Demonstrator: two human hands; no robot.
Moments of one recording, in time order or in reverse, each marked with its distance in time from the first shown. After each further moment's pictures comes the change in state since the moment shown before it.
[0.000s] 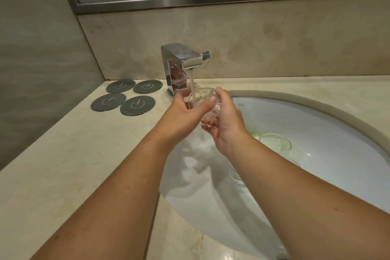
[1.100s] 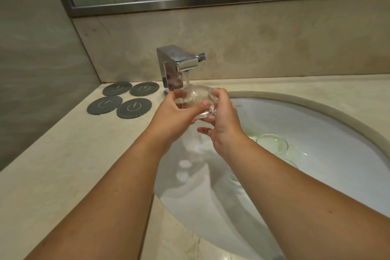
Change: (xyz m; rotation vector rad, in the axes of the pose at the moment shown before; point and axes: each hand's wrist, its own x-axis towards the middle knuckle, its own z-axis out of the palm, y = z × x) left_hand 0.000 0.003 -0.003 -0.120 0.074 -0.041; right_hand -0.010 -0.009 0.001 -0.115 -0.020 -0.066
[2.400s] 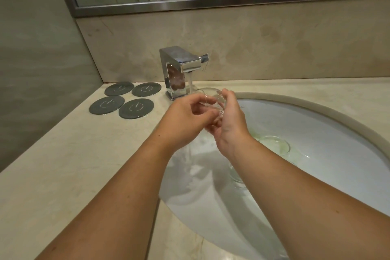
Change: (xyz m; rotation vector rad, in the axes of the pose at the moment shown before) left_hand -0.004 0.003 0.006 0.169 -0.127 0.235; right_hand 0.013 0.006 -0.004 0.153 0.020 0.044
